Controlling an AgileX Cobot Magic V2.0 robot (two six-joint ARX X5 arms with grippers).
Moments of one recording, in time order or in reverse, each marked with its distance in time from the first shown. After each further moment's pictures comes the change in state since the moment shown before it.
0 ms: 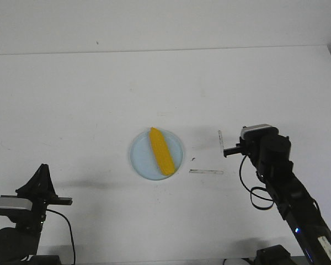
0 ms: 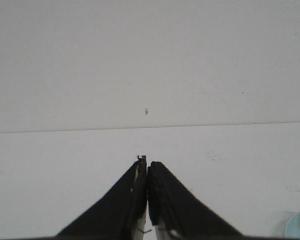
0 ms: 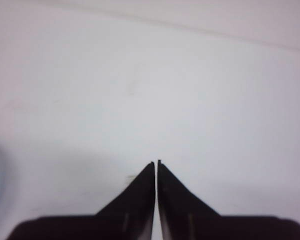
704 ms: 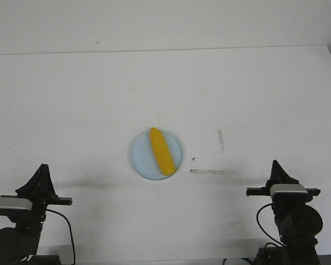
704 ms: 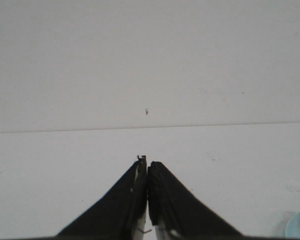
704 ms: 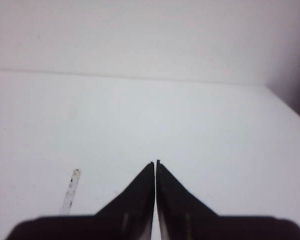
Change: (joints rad) left arm 0.000 0.000 0.000 0.000 0.000 0.000; right arm -0.161 -0.771 -0.415 -0.051 -0.003 -0.006
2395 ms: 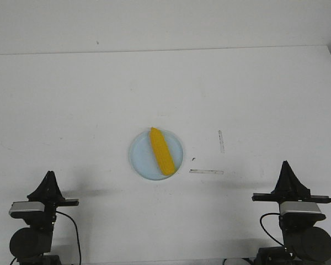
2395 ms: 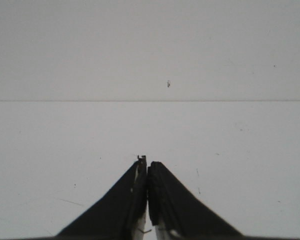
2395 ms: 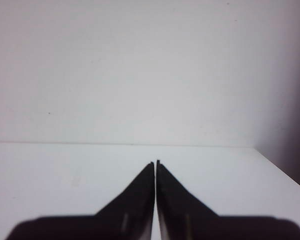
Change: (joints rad) left arm 0.000 -0.144 -0.303 0.138 -0.079 0.000; right arm 0.000 -0.156 0.000 0.096 0.000 0.000
